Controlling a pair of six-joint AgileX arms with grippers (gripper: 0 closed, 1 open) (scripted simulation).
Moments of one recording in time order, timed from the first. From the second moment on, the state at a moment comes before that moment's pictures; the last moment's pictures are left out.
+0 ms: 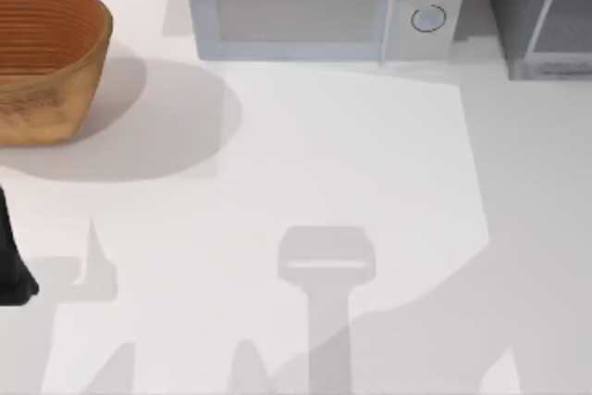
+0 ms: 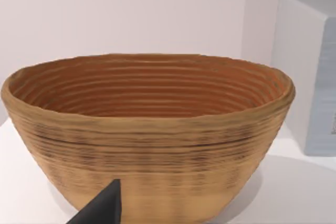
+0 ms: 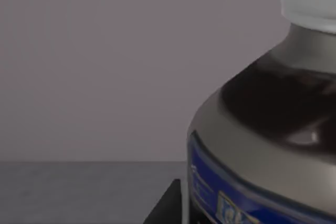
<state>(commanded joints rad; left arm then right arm) 0.00 0.00 0.00 0.00 0.00 0.00 -0.28 2.29 1.36 0.93 -0.24 0.00</state>
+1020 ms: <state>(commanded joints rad) 0.00 0.00 0.00 0.00 0.00 0.00 -0.28 2.19 1.39 0.79 -0.24 0.00</state>
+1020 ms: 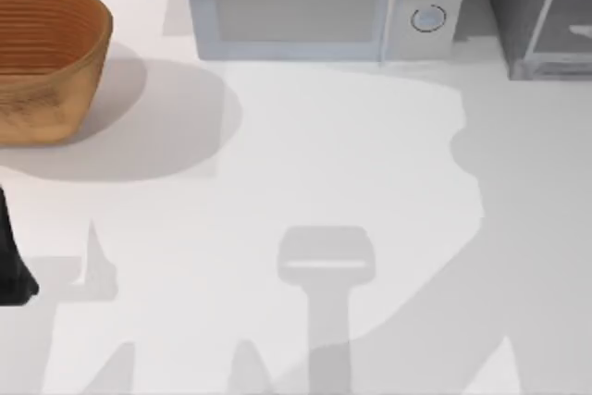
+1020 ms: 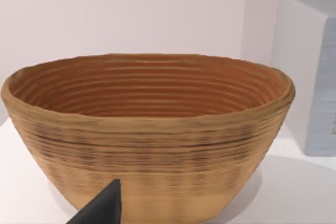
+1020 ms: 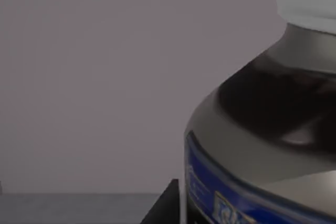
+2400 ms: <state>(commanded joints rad) 0.00 0.00 0.00 0.00 0.00 0.00 -0.34 1.88 0.93 0.95 -0.31 0.01</state>
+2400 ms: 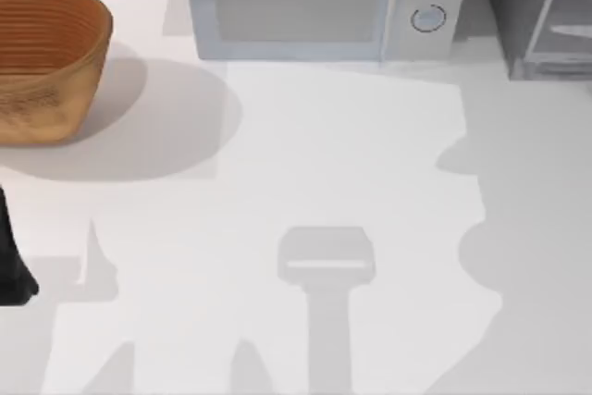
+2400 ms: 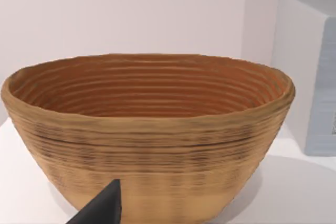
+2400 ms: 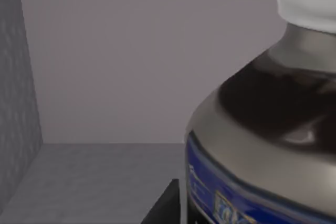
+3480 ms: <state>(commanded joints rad) 0.00 0.00 0.00 0.00 0.00 0.00 -0.10 0.45 0.23 0.23 -0.08 0.01</state>
